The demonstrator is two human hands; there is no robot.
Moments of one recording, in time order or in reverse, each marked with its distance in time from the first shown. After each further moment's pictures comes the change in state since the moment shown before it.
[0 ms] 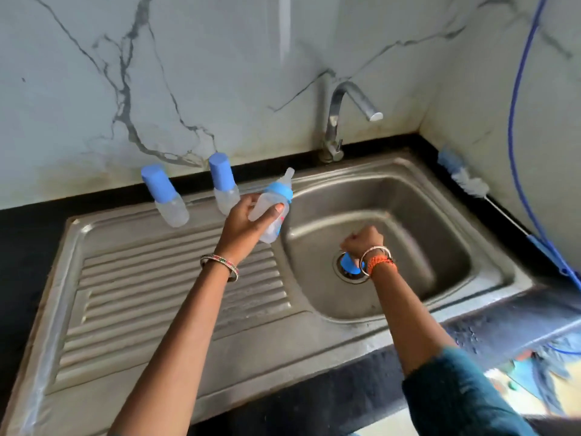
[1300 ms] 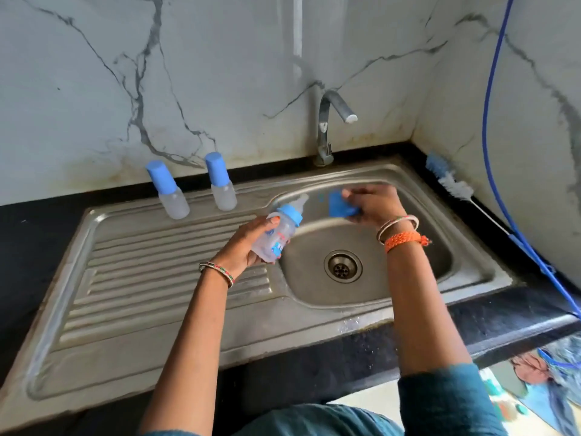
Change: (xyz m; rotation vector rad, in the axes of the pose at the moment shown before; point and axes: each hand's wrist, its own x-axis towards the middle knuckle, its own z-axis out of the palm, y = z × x) left_hand -0.063 0.010 0.041 -0.289 -0.278 -0.271; right_hand -0.044 0.001 -0.096 0.886 -0.095 -0.151
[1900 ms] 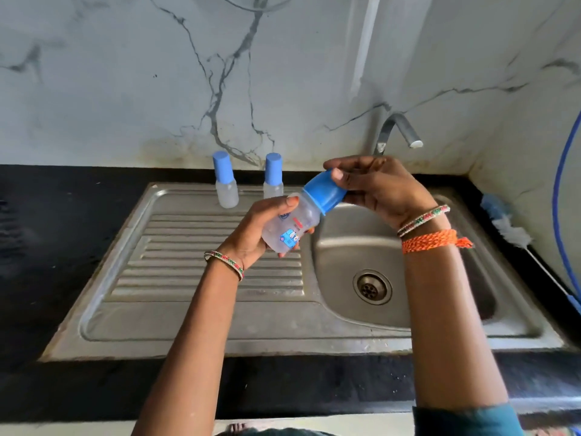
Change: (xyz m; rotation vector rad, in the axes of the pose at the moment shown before) left_hand -0.069 0.050 -0.024 -0.127 -0.012 0.287; right_hand -0.077 -0.093 0.070 -0.008 -0.617 -0.263
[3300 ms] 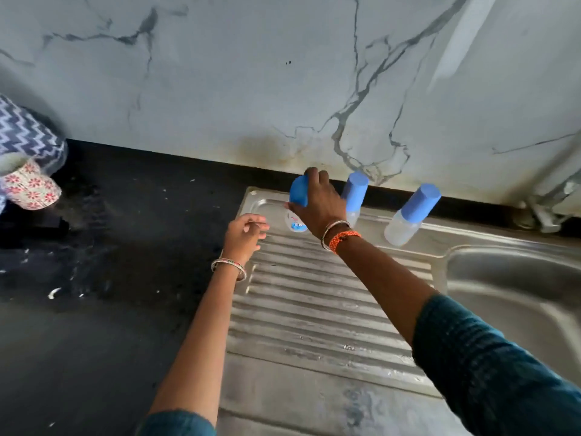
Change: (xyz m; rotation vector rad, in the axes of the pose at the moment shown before) left_hand 0.015 -0.040 -0.340 0.307 0.802 -0.211; right_hand 0.282 0.143 0.274 -1.082 0.129 -0.300
